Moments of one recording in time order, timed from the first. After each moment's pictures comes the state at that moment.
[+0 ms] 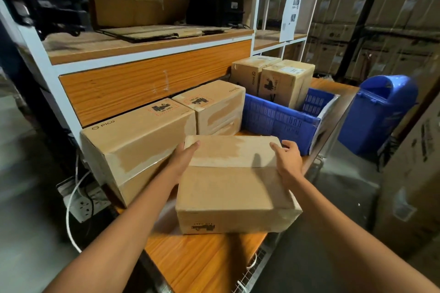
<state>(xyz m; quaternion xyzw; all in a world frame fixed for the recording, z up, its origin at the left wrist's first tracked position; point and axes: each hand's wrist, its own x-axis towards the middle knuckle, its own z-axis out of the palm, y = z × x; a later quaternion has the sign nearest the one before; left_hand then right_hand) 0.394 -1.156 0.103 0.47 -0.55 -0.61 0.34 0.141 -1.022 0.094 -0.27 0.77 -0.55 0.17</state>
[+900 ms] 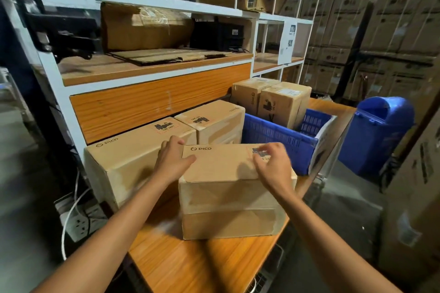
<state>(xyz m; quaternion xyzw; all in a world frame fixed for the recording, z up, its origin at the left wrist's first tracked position) 0.412 -1.153 0.159 0.54 -0.73 -0.27 0.33 0.190 -1.019 0.151 -0.45 0.75 -0.48 -0.03</state>
